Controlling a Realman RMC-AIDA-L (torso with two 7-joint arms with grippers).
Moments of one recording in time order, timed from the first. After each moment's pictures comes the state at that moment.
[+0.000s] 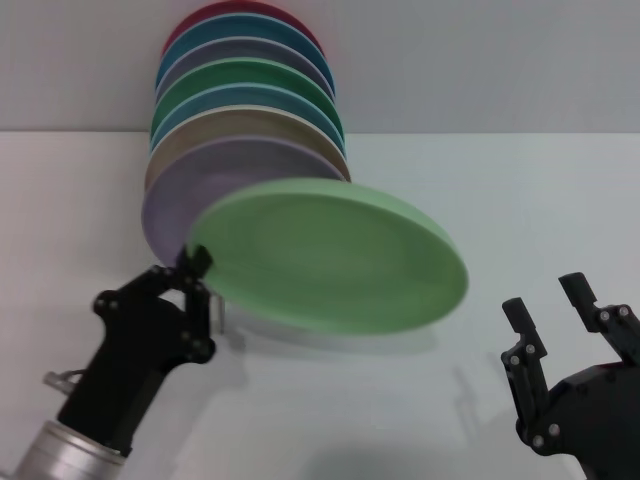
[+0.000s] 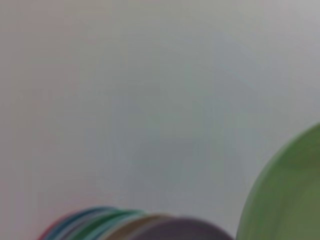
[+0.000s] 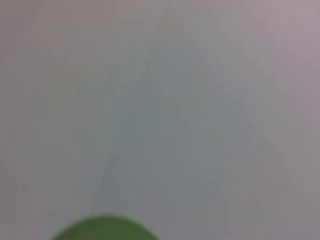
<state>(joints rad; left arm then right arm) -0.26 -2.07 -0.20 -0.48 2.08 1.48 0.06 0.10 2.08 -0.03 0.62 -2.02 -1.87 -0.64</state>
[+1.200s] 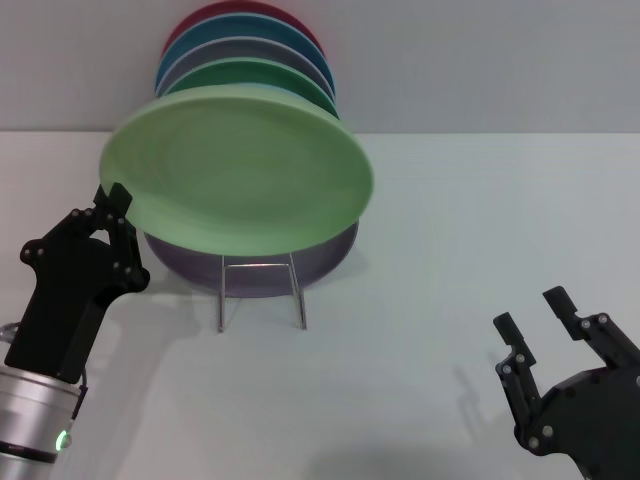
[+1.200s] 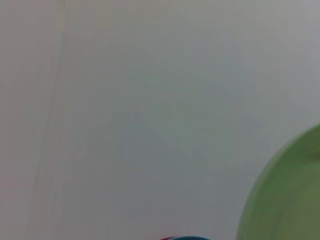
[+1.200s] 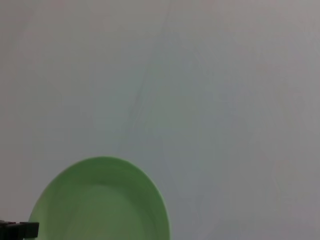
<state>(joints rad) -0.27 -2.07 -0.42 -0.46 2.07 1.49 0.00 0.11 2.09 -0.03 0.50 -2.00 -1.81 -0.52</state>
